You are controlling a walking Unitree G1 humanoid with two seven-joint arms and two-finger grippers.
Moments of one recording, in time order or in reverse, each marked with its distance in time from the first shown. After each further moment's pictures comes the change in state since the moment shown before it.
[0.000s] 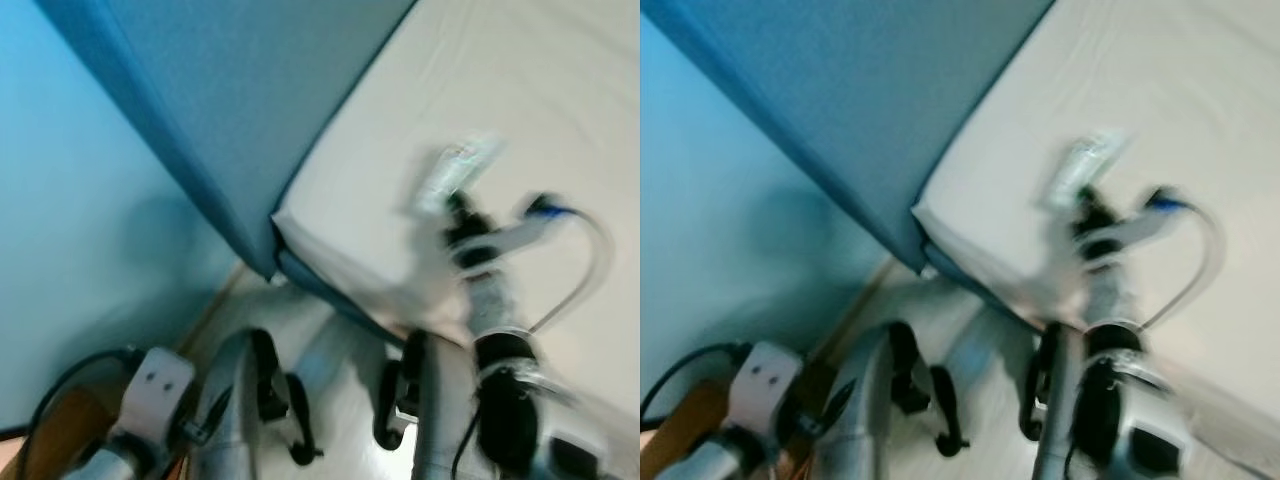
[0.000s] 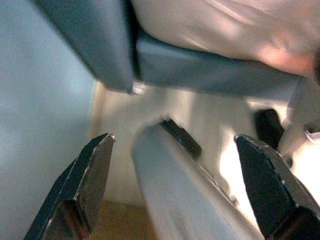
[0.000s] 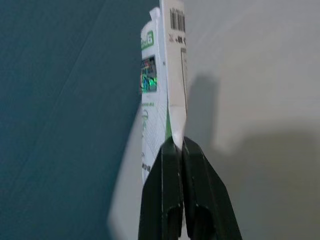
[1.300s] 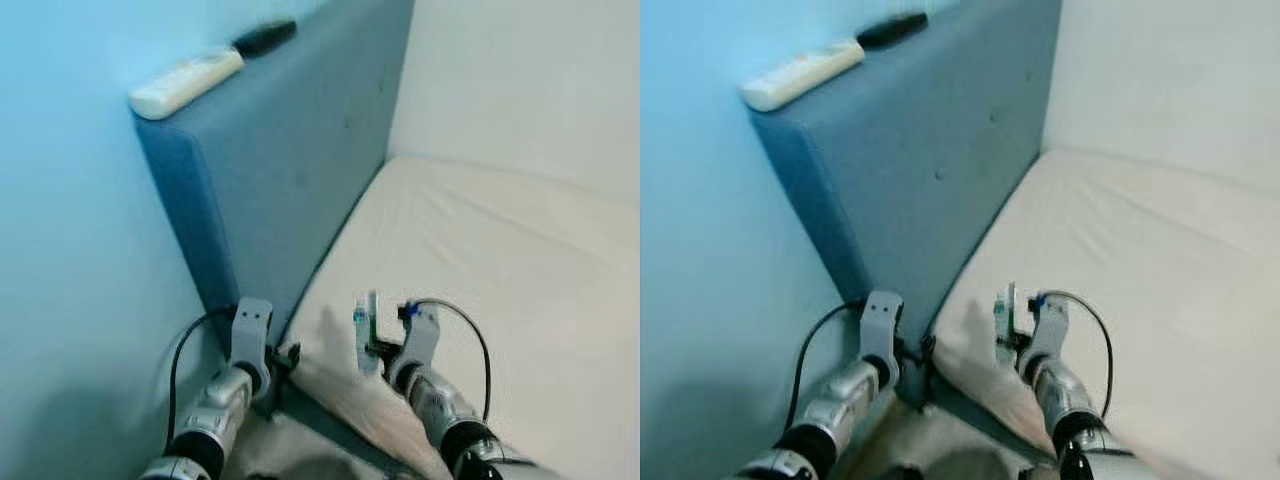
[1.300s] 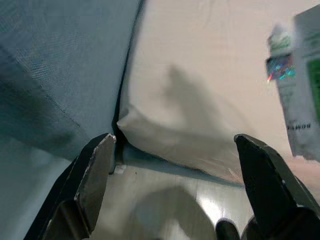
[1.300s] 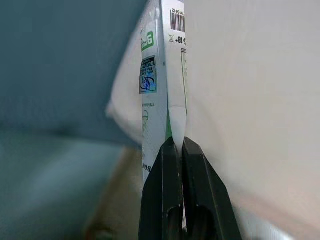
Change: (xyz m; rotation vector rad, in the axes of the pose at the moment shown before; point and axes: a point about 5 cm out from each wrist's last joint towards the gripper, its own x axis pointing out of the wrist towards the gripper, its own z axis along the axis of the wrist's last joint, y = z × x) left arm 0.119 -0.063 -0.061 -0.287 0.249 -0.089; right arm -0.114 -0.066 -0.118 -0.349 0.799 -0.399
